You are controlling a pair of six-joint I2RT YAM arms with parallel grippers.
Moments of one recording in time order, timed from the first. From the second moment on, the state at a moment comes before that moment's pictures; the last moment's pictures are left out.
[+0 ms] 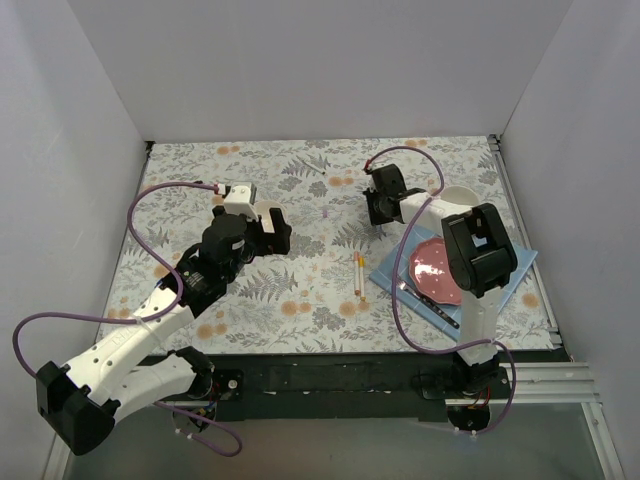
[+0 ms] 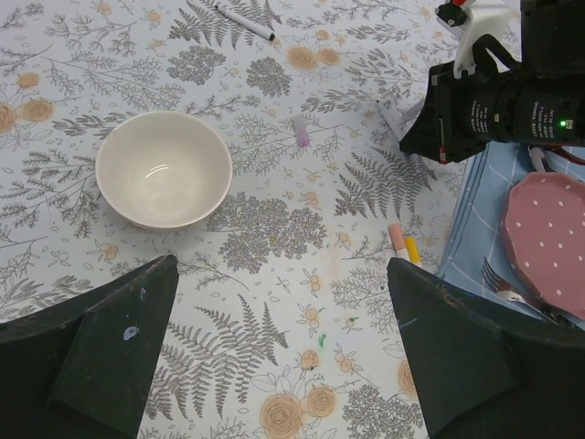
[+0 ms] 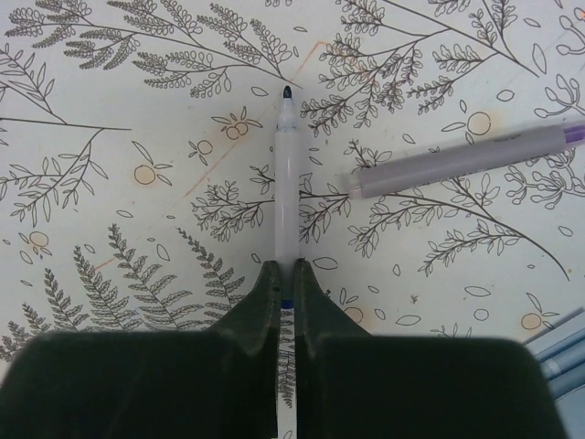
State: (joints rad) left arm -0.67 0.94 0.83 -0.21 -0.32 -0.37; right arm 0.42 2.01 1.33 -0.21 0.06 0.12
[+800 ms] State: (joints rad) left arm -0.67 1.40 0.88 0.07 0.03 -0.77; right arm 0.56 1.39 0.75 0.13 -0.13 0.32
